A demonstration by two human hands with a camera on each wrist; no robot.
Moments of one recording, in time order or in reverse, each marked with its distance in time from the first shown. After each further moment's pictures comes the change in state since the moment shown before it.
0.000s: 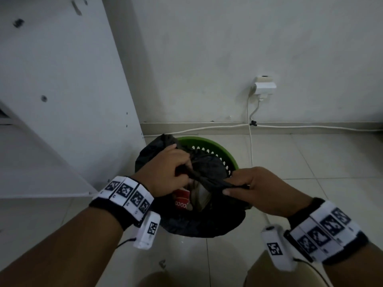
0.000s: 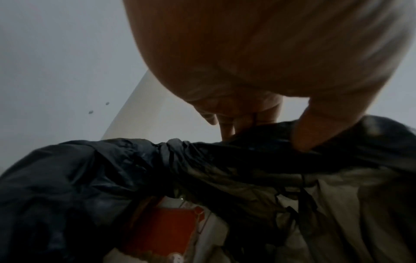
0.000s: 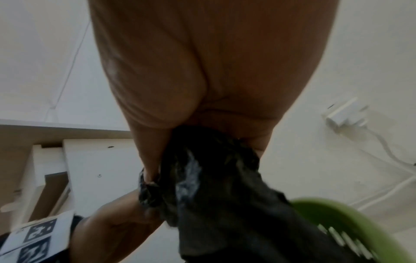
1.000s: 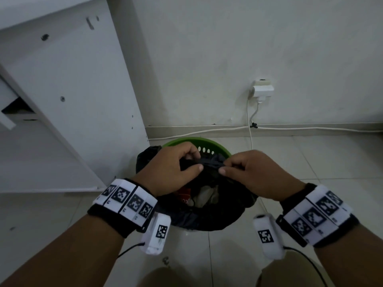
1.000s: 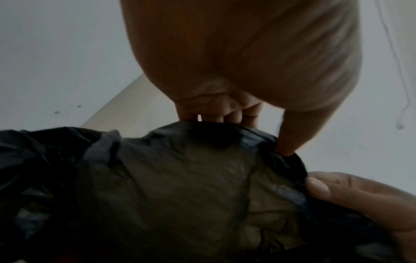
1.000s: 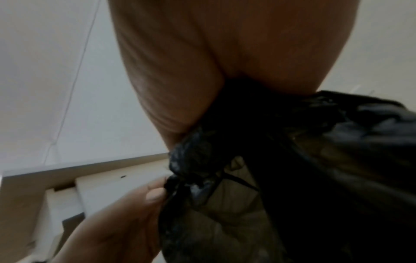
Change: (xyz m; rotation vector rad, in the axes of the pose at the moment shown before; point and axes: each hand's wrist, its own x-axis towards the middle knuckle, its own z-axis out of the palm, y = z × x) left_hand -0.026 0.066 -0.012 -0.138 0.237 -0.007; right_hand 0.002 -0.025 -0.009 -0.218 0.171 0.068
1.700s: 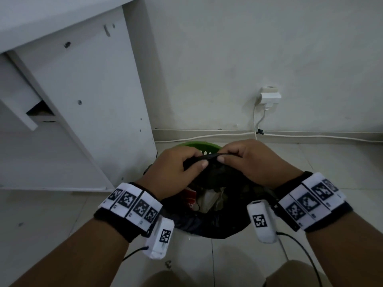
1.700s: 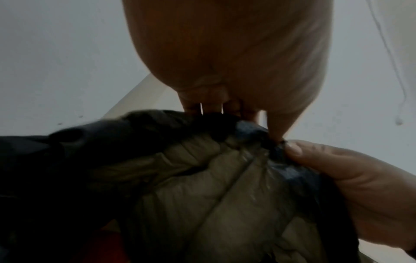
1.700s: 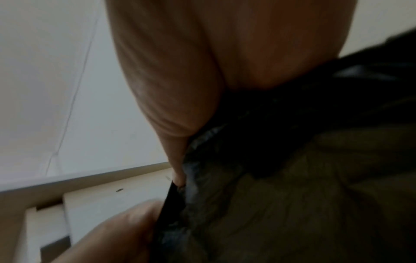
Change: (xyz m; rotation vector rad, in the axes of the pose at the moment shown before) left_hand -0.003 -0.003 -0.007 0.097 0.118 0.030; right_hand 0.034 -0.020 -0.010 0.061 0.001 -0.070
